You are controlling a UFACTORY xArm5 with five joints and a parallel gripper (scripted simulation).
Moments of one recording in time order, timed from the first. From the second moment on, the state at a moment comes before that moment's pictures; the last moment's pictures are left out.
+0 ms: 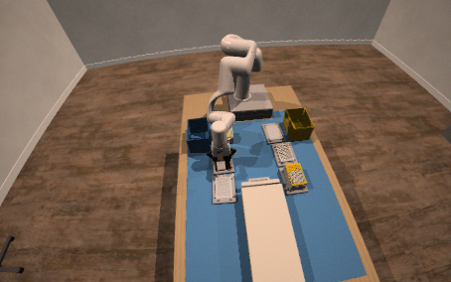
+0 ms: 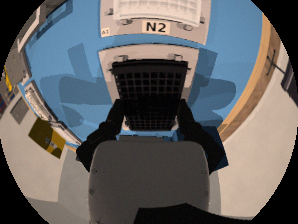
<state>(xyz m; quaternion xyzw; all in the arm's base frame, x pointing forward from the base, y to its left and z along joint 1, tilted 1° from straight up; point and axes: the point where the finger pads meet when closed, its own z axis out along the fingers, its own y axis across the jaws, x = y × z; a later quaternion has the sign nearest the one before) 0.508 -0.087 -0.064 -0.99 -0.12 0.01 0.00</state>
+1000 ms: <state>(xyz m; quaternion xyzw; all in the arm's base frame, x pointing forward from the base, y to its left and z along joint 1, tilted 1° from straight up) 0.508 -0.087 -0.050 -0.99 -0.12 0.01 0.00</state>
